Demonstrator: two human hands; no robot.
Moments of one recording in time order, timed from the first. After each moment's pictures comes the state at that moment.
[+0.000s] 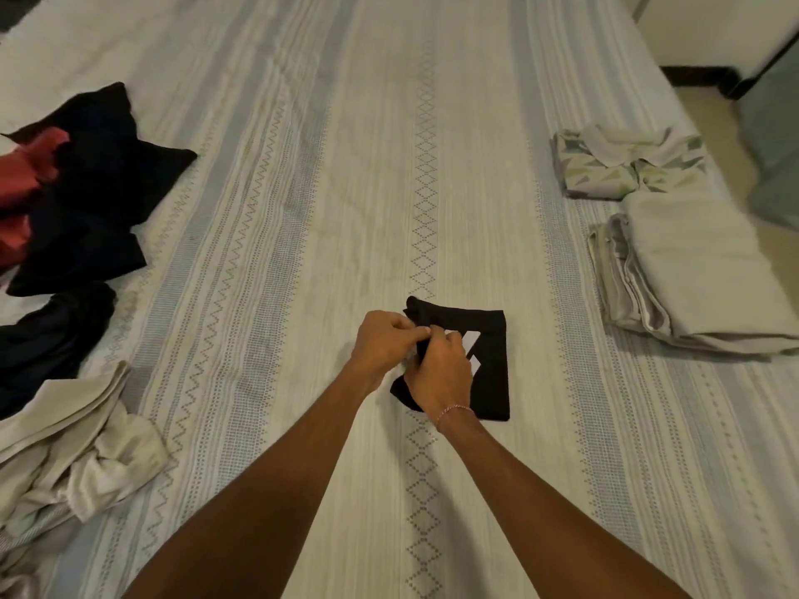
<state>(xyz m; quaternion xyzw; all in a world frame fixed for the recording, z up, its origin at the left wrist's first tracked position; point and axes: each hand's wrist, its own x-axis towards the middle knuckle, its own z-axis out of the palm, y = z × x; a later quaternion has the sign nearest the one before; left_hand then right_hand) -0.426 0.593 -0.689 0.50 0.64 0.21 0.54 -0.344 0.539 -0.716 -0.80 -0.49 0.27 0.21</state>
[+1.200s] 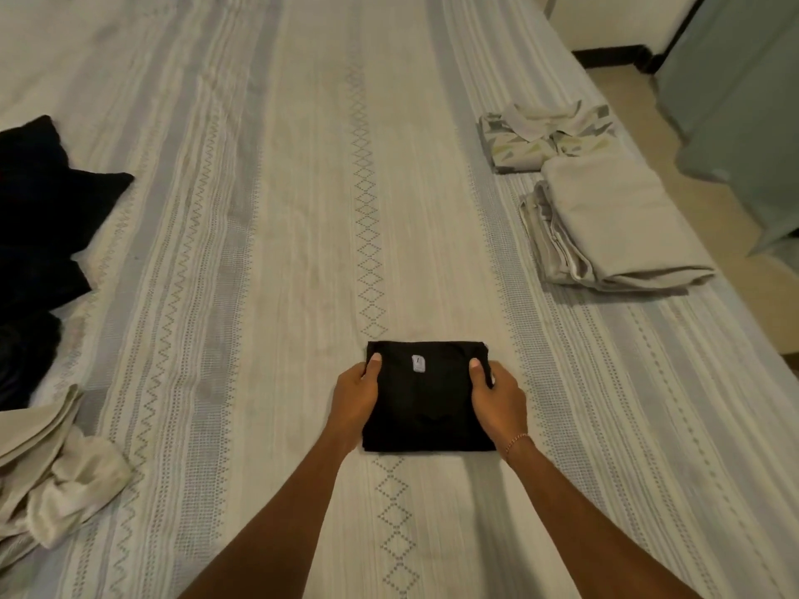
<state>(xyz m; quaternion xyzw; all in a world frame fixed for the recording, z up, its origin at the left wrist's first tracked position) -0.420 0.499 -0.751 0.40 0.64 0.20 0.62 -0.235 0.417 -0.745 -0.81 -0.28 0.36 0.37</state>
